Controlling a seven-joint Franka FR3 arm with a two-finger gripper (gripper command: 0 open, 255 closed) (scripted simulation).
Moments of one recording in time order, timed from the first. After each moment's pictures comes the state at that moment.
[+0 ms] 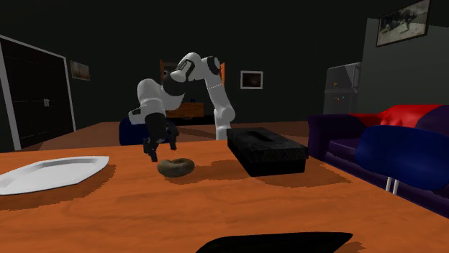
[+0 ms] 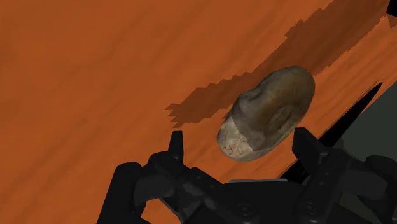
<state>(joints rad) -0.54 0.33 0.88 -2.04 0.65 2.52 -0.59</state>
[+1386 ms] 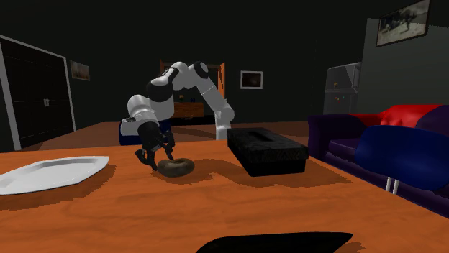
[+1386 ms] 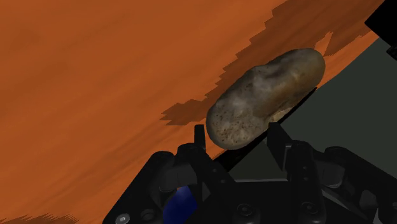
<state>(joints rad) -0.60 0.59 0.98 -1.92 0.78 2.54 -1.10</state>
